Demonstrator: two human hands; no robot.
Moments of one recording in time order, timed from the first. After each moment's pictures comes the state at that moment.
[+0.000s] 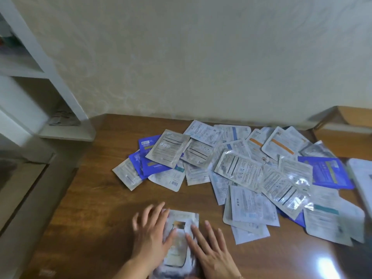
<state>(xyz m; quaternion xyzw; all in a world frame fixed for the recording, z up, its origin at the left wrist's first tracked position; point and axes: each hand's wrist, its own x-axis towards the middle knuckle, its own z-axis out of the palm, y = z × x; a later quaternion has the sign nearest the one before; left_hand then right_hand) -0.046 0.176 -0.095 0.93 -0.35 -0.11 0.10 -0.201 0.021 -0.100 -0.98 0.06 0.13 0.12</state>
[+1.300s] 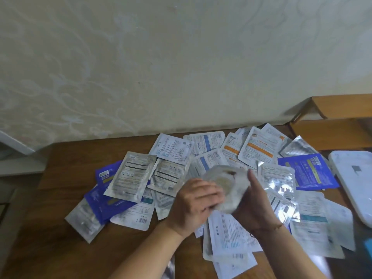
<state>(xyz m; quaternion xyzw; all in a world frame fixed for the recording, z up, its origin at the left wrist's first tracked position) 0.004 -0.071 -0.032 0.61 -0.63 0.08 0.47 -0.122 -0.197 0.002 -0.23 0.39 -0.12 0.88</state>
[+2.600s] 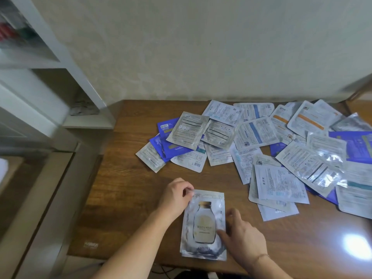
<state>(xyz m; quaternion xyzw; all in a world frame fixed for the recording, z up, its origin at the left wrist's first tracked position) 0.006 0.158 -0.070 0.89 -0.30 -0.21 0.25 -0.185 0.040 -0.049 -0.89 0.33 0.14 0.27</state>
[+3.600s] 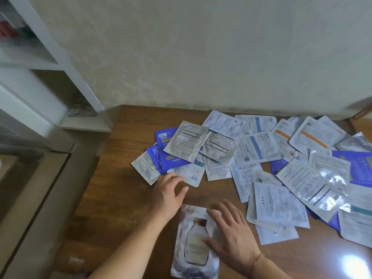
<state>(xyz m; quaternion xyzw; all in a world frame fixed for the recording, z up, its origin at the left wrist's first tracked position) 0.039 0.142 -0.078 0.90 -0.30 -0.05 0.30 -0.150 0.003 -0.059 -0.97 0.12 0.07 0.21</state>
